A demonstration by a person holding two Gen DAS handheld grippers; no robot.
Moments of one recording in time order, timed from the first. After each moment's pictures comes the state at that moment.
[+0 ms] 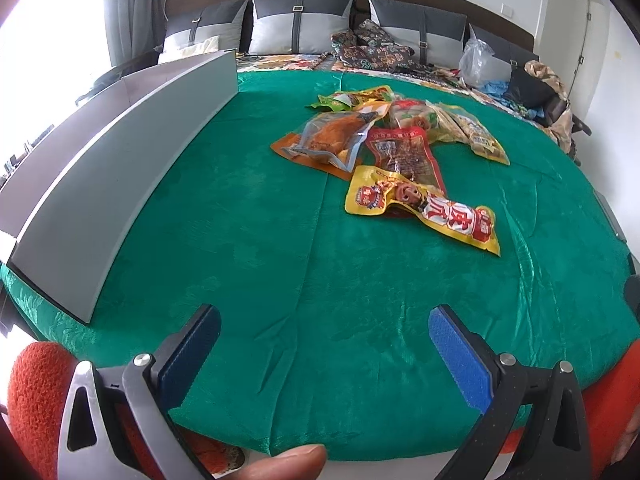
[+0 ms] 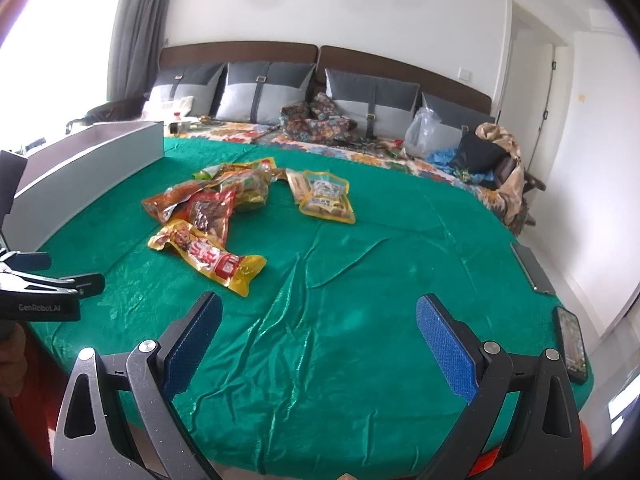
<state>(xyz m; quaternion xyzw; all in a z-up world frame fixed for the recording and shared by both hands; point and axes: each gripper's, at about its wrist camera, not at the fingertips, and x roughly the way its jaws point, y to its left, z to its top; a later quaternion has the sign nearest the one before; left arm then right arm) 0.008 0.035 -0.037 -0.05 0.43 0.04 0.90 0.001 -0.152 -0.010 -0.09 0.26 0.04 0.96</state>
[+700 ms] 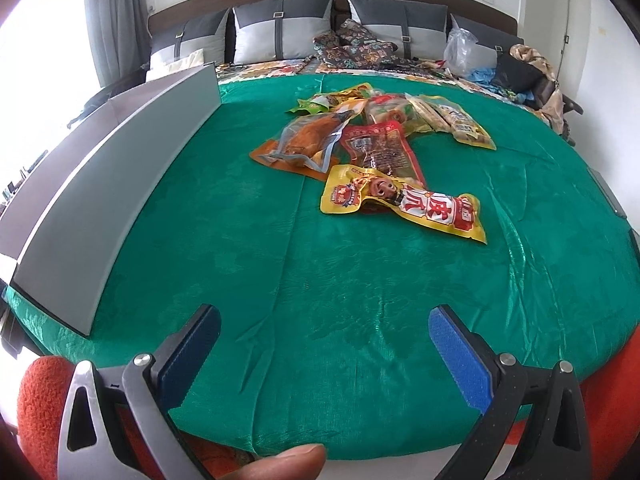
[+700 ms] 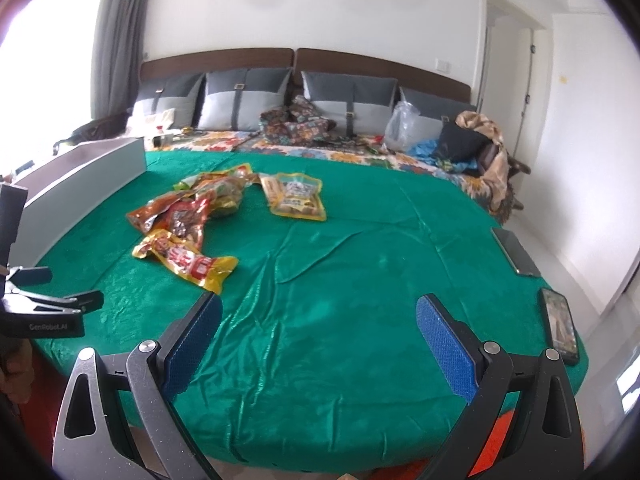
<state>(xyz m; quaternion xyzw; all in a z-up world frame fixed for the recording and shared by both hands) 0.008 0.012 -0.034 -0.01 0.43 0.02 0.90 -0.008 -0.190 -0.003 -0.06 0.26 0.01 0.96</state>
